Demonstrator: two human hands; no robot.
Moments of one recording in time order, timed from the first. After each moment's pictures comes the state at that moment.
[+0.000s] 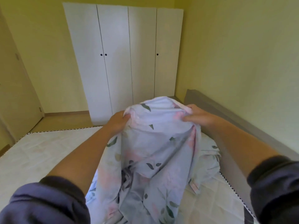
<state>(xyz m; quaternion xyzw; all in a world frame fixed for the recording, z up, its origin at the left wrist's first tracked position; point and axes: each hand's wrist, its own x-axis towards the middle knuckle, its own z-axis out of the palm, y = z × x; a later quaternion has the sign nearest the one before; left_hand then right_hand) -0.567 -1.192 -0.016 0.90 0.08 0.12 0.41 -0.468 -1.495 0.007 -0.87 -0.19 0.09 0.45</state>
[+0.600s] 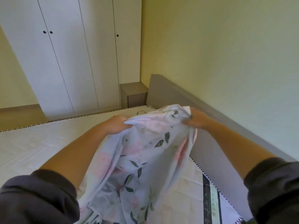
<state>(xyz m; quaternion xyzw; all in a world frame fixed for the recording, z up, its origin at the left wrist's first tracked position) -0.506 -1.300 -0.067 0.96 -0.11 -0.07 0.25 -0.489 -1.630 -0.042 -0.97 -0.03 0.03 0.22</state>
